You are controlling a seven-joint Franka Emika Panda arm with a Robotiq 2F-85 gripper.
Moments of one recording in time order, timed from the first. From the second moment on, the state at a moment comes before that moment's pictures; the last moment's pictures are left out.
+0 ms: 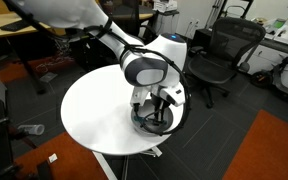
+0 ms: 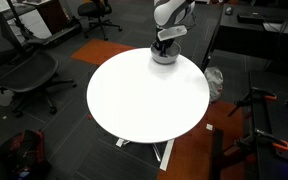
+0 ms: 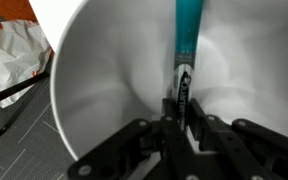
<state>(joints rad) -0.19 0.90 -0.22 -1.48 0.14 2.37 0.40</state>
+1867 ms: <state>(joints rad) 0.02 0.33 -0.17 -2.01 0.00 2.52 0.40</state>
